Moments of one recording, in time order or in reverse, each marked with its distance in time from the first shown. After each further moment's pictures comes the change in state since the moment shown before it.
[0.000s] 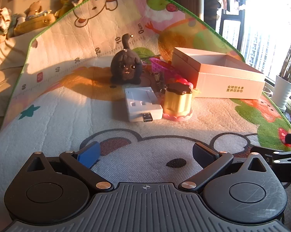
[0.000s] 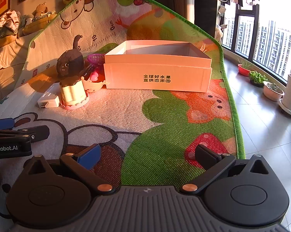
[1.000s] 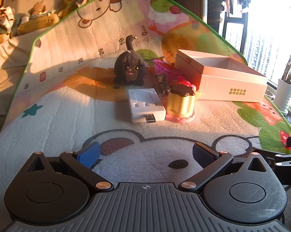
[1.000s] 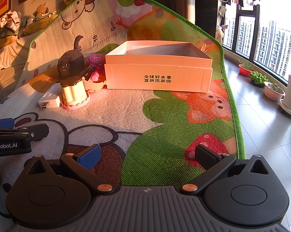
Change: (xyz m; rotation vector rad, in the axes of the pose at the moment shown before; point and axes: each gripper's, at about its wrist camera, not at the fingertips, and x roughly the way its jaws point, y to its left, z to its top) left arm -0.001 0.001 -0.001 -0.018 -0.013 0.014; right arm -0.001 0.000 0.000 0.001 -0.003 0.003
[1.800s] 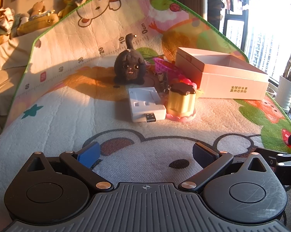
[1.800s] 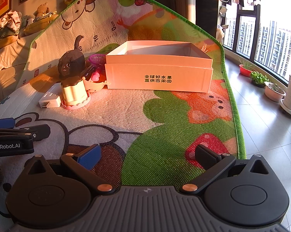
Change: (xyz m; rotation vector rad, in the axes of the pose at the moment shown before) left arm 0.002 -0.001 0.000 0.008 0.010 0.010; right arm 0.000 0.000 0.000 0.001 0.000 0.000
